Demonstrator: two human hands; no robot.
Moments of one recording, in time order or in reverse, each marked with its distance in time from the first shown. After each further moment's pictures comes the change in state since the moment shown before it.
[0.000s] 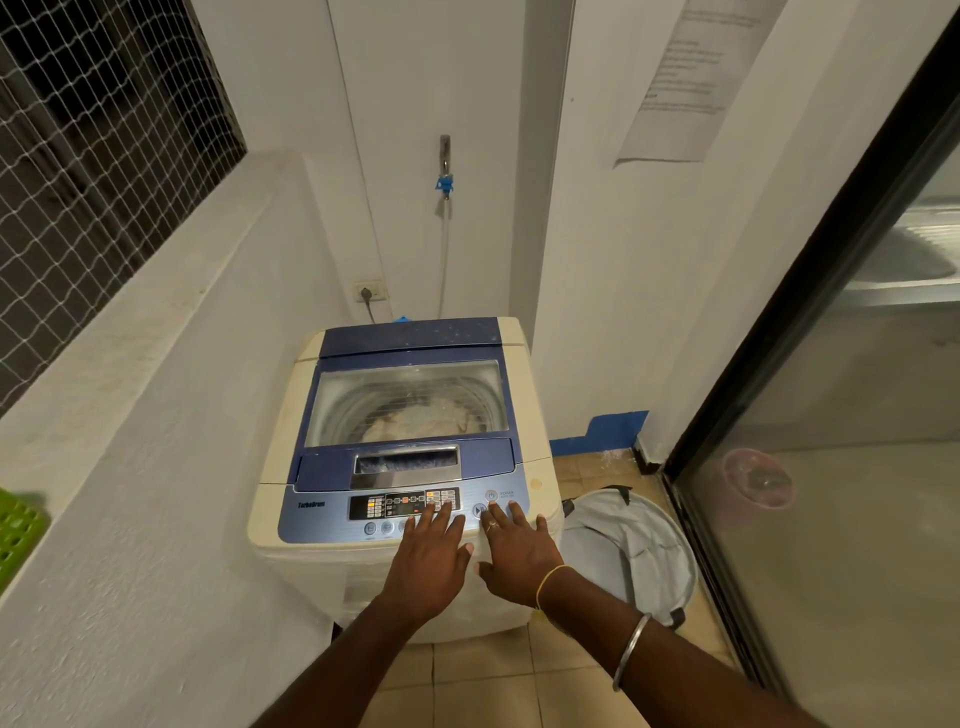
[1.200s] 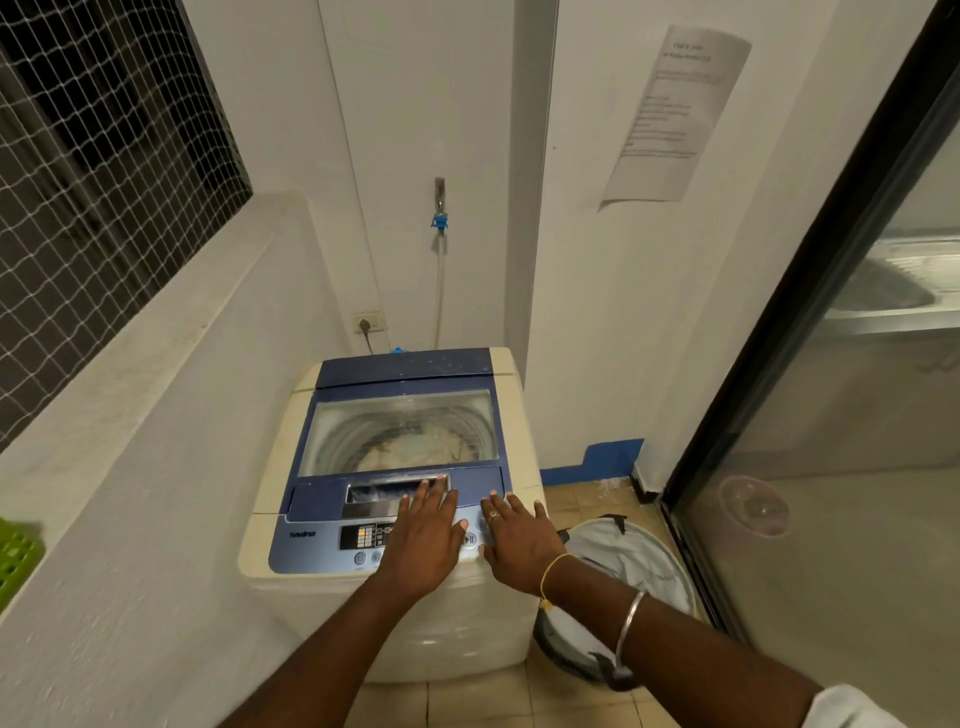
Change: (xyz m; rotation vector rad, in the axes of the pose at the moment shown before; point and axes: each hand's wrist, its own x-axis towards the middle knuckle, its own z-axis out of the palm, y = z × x) left_hand 0.034 0.013 -0.053 -0.029 0.148 -0.004; right_hand 0.004 0.031 -0.045 -0.096 0.118 -0.057
